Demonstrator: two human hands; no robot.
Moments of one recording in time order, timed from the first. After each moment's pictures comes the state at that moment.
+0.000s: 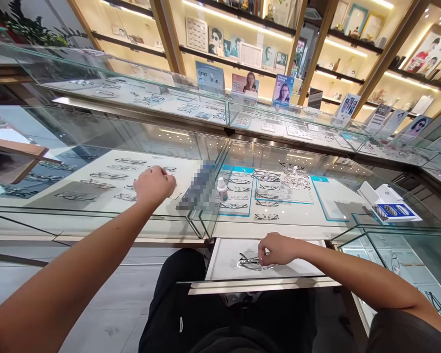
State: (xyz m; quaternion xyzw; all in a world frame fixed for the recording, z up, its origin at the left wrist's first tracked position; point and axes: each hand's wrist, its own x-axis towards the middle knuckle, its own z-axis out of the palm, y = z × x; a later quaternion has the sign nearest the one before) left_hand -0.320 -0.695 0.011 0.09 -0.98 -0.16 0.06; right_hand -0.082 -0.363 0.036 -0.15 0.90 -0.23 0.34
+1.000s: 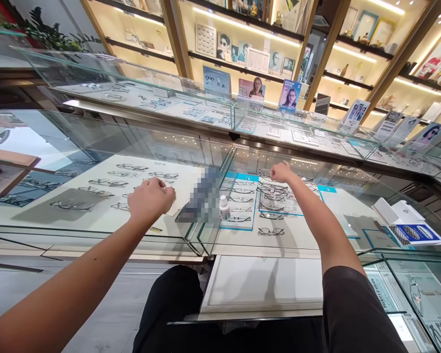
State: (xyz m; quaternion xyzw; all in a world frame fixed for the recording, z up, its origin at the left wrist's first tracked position) left_hand -0.311 -0.700 0.004 0.10 -0.98 -0.15 0.07; right_hand -0.346 -0.295 0.058 -0.04 1.00 0.00 0.08
